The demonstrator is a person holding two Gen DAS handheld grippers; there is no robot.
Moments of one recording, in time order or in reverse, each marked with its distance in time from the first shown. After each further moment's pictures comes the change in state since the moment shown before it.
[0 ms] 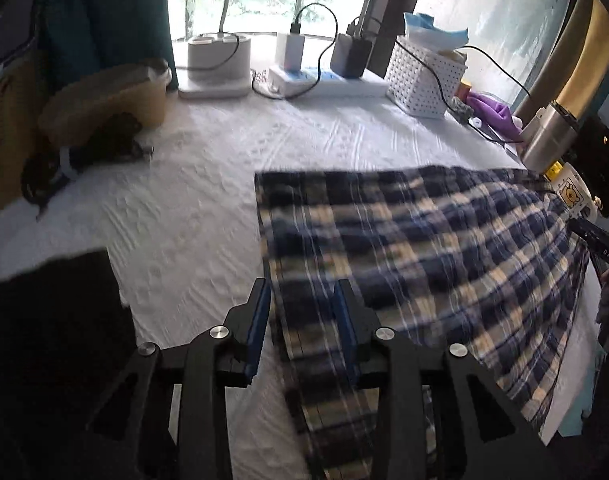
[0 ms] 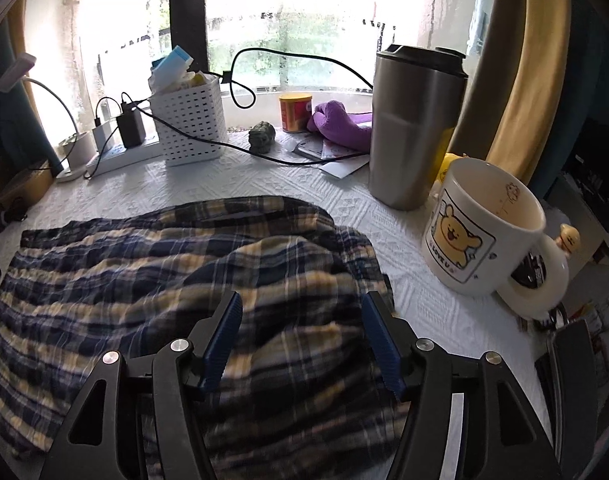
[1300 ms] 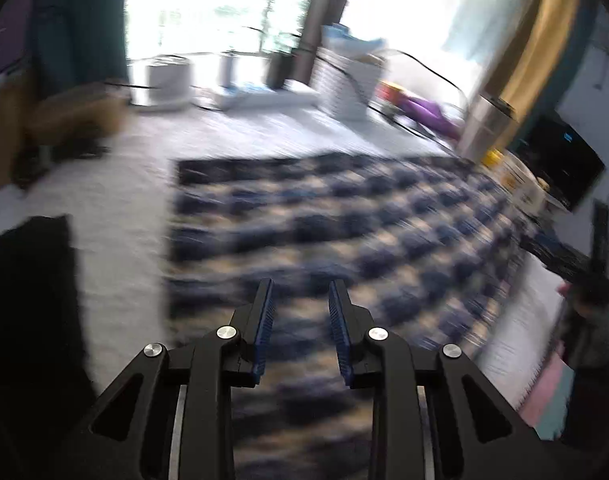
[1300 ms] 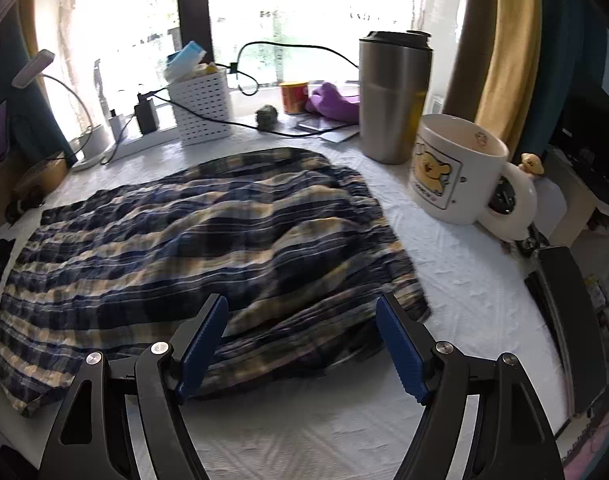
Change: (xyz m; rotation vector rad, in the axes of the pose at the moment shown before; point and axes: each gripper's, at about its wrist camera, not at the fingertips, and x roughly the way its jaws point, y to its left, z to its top) left arm -0.042 -0.074 -0.046 0.064 -0.067 -0.150; right arm -0.041 0.006 -0.051 0.042 0.014 0.024
